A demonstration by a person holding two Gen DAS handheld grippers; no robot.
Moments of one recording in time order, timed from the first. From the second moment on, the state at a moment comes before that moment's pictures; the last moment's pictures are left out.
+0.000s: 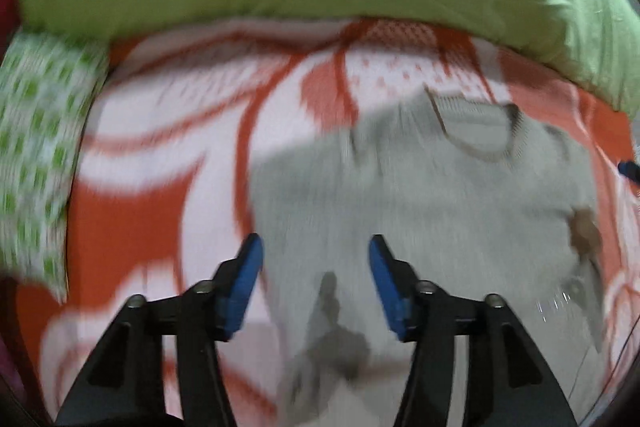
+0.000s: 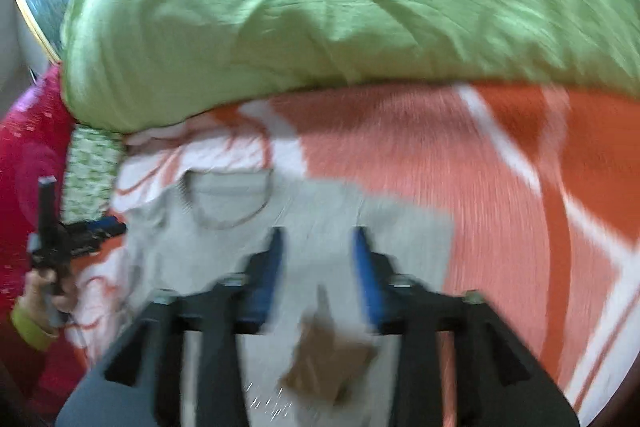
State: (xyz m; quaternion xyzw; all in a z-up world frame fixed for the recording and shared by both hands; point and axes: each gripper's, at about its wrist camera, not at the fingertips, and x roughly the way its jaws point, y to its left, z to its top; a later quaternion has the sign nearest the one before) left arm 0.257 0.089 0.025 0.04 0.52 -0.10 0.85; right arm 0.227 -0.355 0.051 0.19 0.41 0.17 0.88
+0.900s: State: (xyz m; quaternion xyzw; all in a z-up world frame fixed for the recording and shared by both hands) left arm -0.095 0.136 -0.093 -0.05 0.65 -0.17 0.74; right arm -0.122 -0.343 -0.029 0.27 0.50 0.11 0.81
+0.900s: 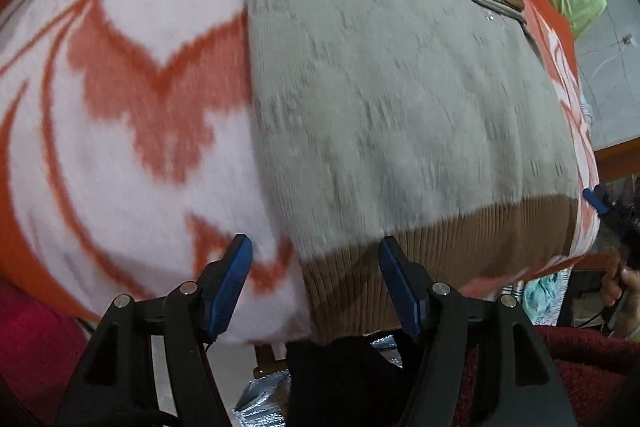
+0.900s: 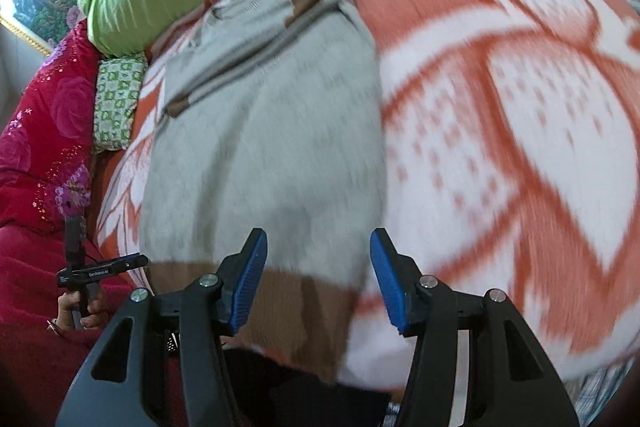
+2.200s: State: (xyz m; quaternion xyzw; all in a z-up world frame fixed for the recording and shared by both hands) left arm -0.021 0.143 0.043 -0.18 0.46 -0.25 0.83; right arm -0.060 -0.362 0.018 0.45 0.33 0.32 0.77
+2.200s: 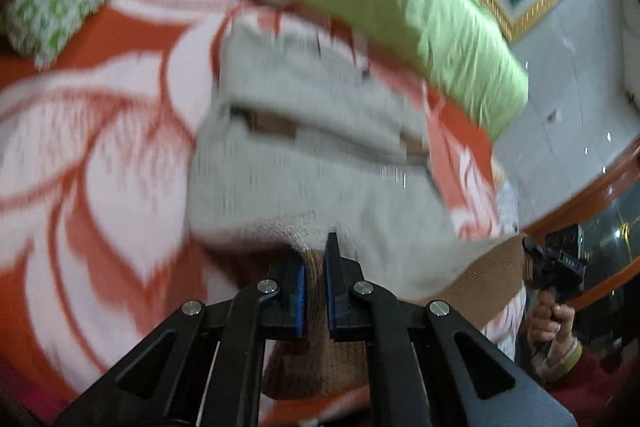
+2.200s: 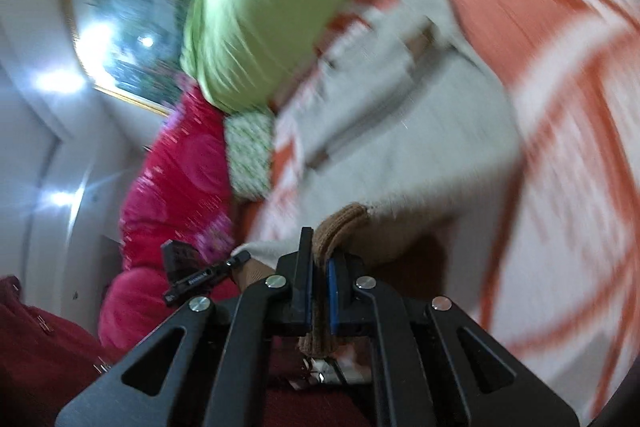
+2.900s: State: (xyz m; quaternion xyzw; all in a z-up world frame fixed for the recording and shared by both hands) left arm 0.274 0.078 -0.023 -0.15 0.48 -0.16 0.85; right arm 0.247 -0.394 -0.015 0.47 0.34 0.20 0.79
